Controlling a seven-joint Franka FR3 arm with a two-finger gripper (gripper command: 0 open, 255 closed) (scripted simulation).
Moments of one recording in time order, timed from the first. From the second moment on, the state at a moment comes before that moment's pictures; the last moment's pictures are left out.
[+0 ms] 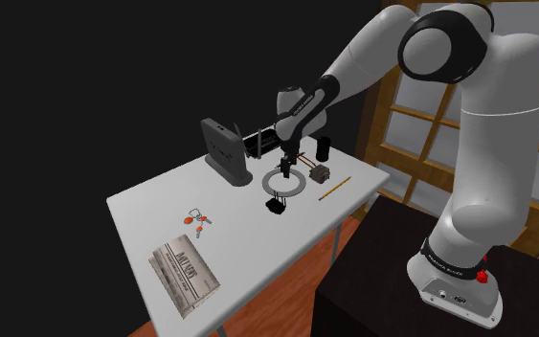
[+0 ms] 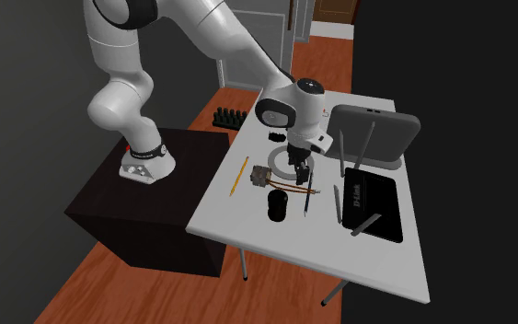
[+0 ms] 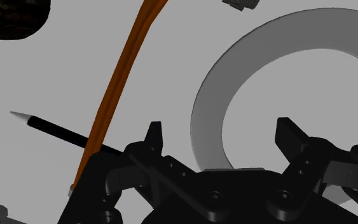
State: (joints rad) arm -0.01 0.30 -0.09 -2.15 0.04 2.45 -0.44
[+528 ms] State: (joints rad) arm -0.01 0.30 -0.09 -2.15 0.04 2.46 -0.44
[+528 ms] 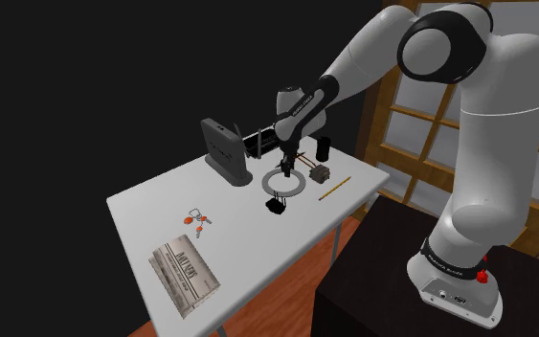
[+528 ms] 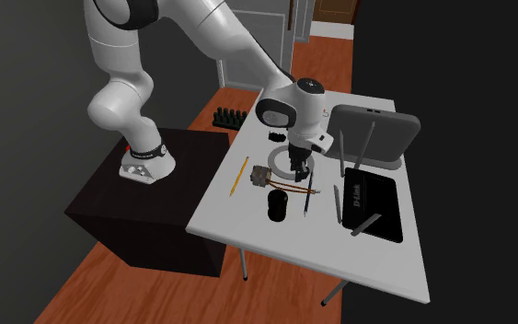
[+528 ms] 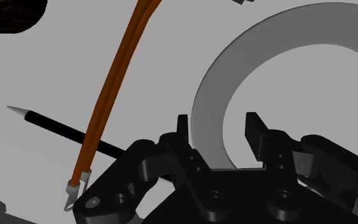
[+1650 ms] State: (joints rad) arm -0.01 0.20 -0.09 -2.12 0.02 2.32 -0.43
